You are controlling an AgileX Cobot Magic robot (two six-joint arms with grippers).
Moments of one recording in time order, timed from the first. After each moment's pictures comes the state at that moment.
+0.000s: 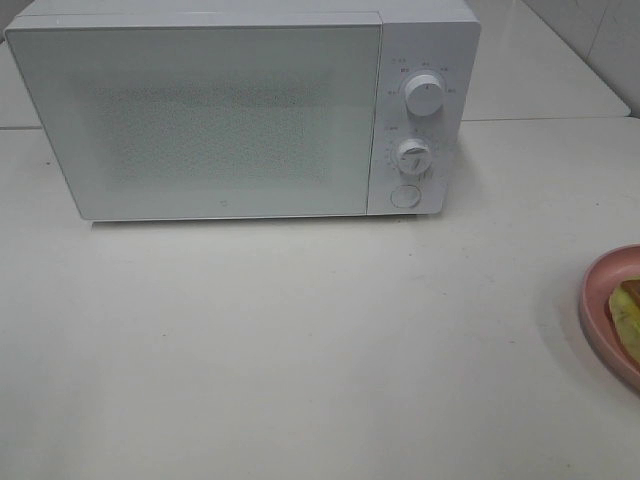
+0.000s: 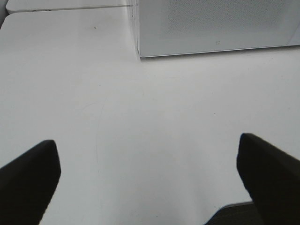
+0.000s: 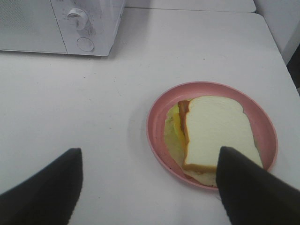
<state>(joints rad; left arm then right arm) -0.09 0.03 -0.50 -0.06 1.04 0.03 0.14 0.00 -0.50 -0.06 1.05 0.04</state>
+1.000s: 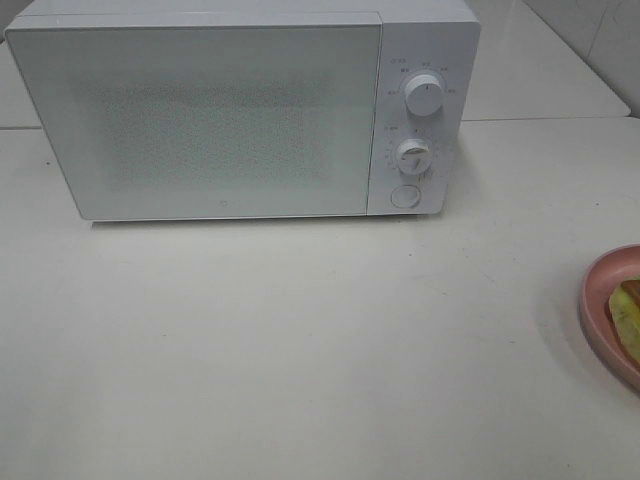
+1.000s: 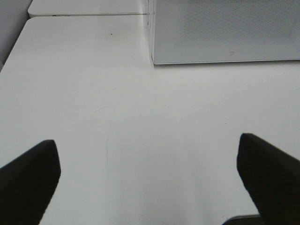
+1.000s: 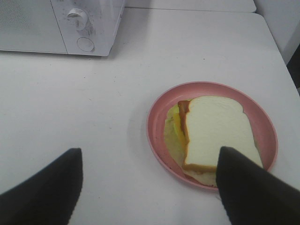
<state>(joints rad) -0.01 0.00 -0.50 -0.06 1.04 0.03 0.14 0.00 -0.50 -0.06 1.05 0.04</state>
